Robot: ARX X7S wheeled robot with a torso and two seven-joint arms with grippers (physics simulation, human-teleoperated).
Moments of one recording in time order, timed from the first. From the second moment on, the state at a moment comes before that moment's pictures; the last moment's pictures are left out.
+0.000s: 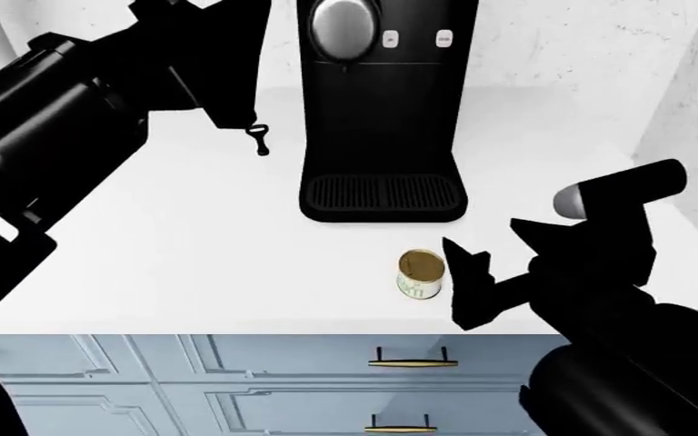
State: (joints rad) left arm -1.09 -0.44 -0.09 0.47 -1.82 -1.05 -0.81; right arm 0.73 0.00 -0.09 -0.62 -1.22 1.57 -1.54
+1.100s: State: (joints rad) left arm -1.07 -0.45 -0.06 0.47 -1.81 -1.02 -0.81; right arm 0.63 0.00 -0.16 -0.56 -0.72 1.57 -1.06
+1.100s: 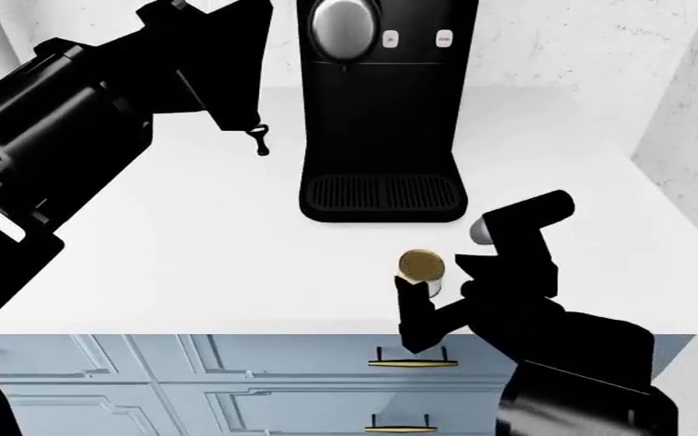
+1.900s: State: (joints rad) left arm -1.06 -0.47 -0.05 0.47 -1.81 -0.99 -0.81; right arm 0.63 0.02 -0.11 -0.39 -0.46 1.45 -0.83
